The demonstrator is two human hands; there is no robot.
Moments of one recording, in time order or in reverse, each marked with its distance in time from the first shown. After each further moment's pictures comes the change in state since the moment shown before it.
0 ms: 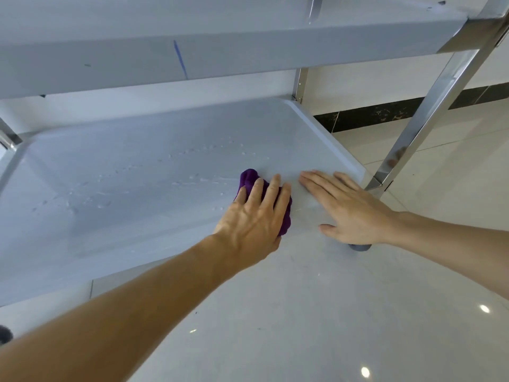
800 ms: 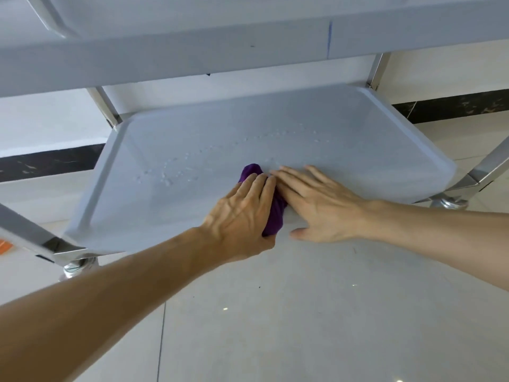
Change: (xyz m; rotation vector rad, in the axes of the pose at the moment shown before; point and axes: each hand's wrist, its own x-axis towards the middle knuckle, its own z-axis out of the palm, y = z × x) left_hand -0.105 -0.084 0.002 -0.170 0.087 -0.149; right_hand 0.088 -0.152 -0.042 -0.003 -0.055 -0.272
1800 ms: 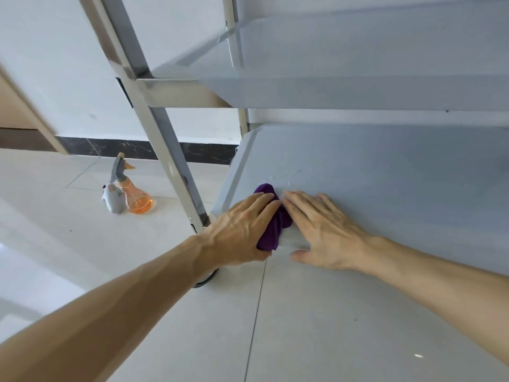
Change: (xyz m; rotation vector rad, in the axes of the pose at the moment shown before) left_hand -0.144 -0.134 -0.017 0.034 0.046 -0.180; right_hand 0.115 -0.146 -0.024 0.079 0.067 -0.230
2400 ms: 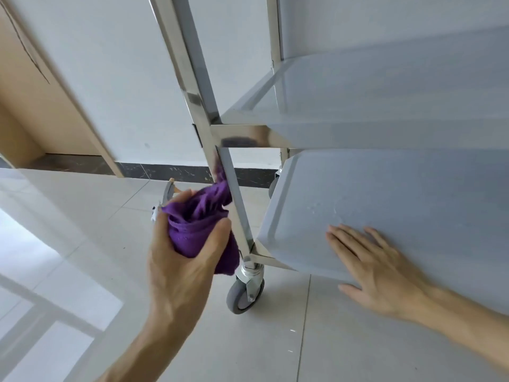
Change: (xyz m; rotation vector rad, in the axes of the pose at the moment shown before) left_hand -0.088 0.001 -0.096 -0.837 0.948 -0.791; right_hand -0.003 -0.009 0.013 -0.090 0.252 0.002
